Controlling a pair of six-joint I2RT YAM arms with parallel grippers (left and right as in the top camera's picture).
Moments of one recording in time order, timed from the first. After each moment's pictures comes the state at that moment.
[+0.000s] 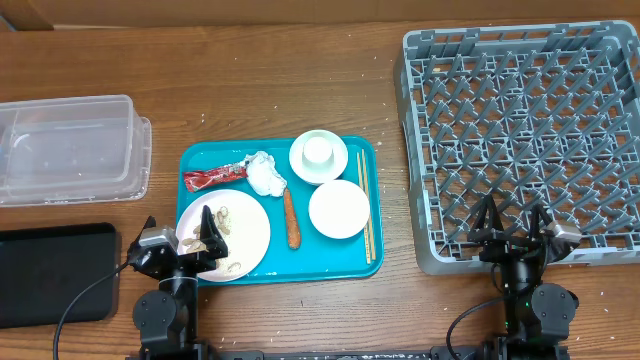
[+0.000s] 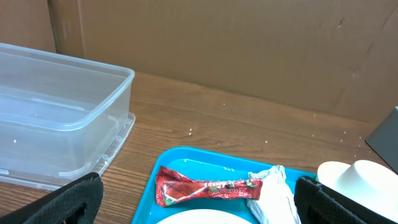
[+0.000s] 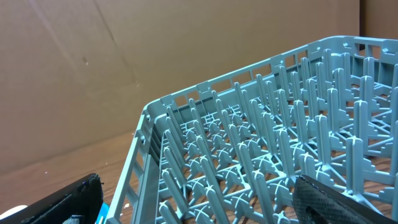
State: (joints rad) left arm 0.13 0.02 0.01 -0.07 0.01 -0.20; right arm -0.10 0.01 0.02 -0.04 -0.03 0.33
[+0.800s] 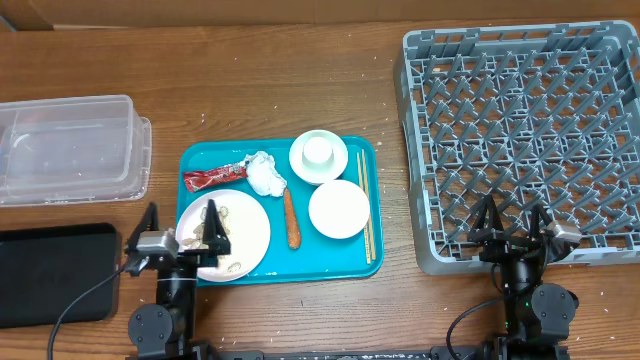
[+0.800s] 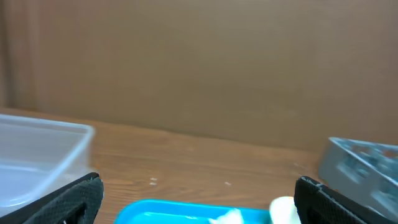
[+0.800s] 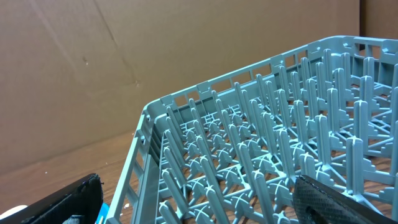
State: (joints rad) left arm 0.13 0.02 0.01 0.13 0.14 -0.21; right arm -0.10 0.01 0.02 -0.03 -0.03 0.33
